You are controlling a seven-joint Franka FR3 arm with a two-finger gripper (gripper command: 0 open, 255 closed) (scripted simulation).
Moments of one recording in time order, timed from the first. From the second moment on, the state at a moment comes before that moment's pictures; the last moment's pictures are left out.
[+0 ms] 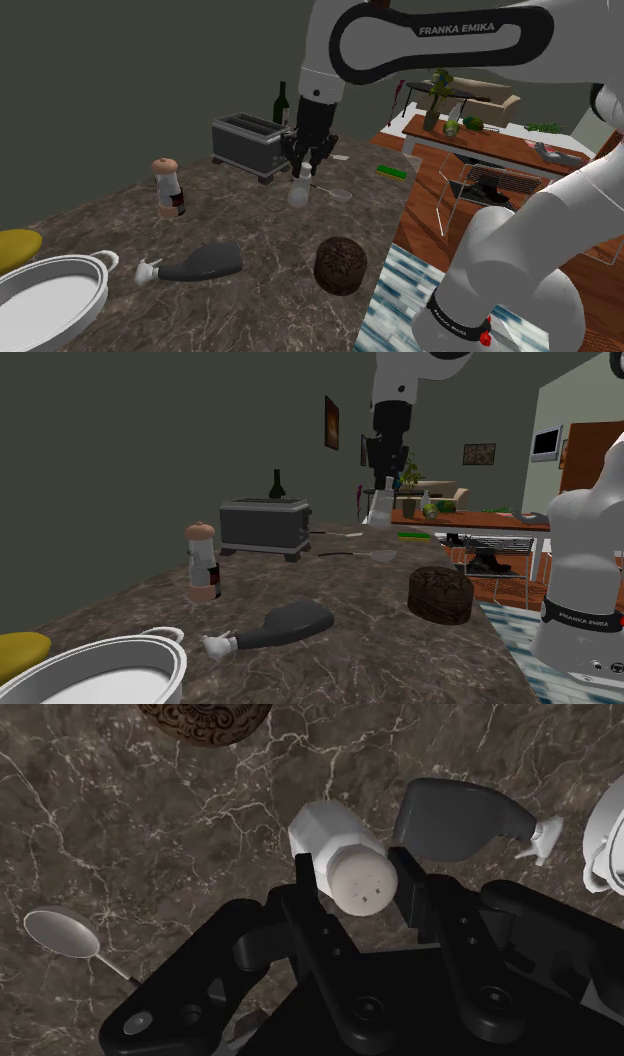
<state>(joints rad) 0.12 -0.45 0.21 -2.20 0.15 1.81 0.56</state>
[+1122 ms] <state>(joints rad) 0.16 -0.90 0.16 -2.56 0.18 1.72 0.52</state>
